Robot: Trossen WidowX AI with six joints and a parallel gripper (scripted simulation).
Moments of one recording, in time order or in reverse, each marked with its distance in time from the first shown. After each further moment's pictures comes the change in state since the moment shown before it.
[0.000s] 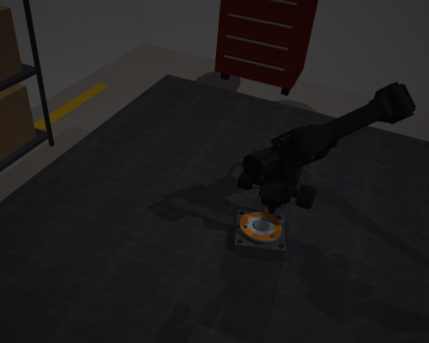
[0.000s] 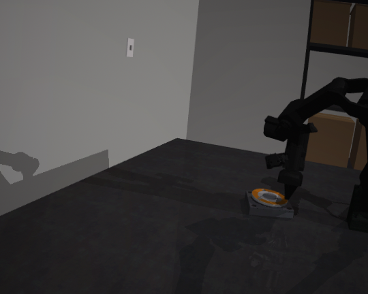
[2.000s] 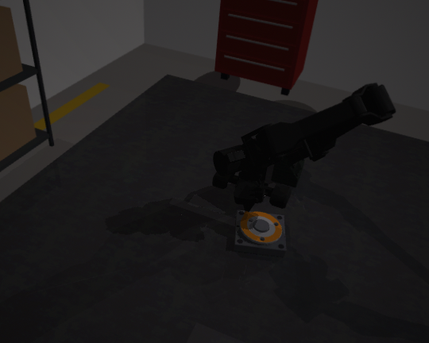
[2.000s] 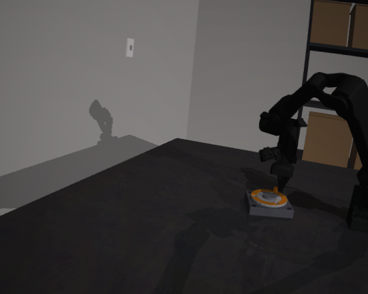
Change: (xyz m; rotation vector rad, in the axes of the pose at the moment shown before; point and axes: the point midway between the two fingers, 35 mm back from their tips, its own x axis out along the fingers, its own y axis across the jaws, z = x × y) arm -0.003 -0.056 0.027 0.005 0.008 -0.009
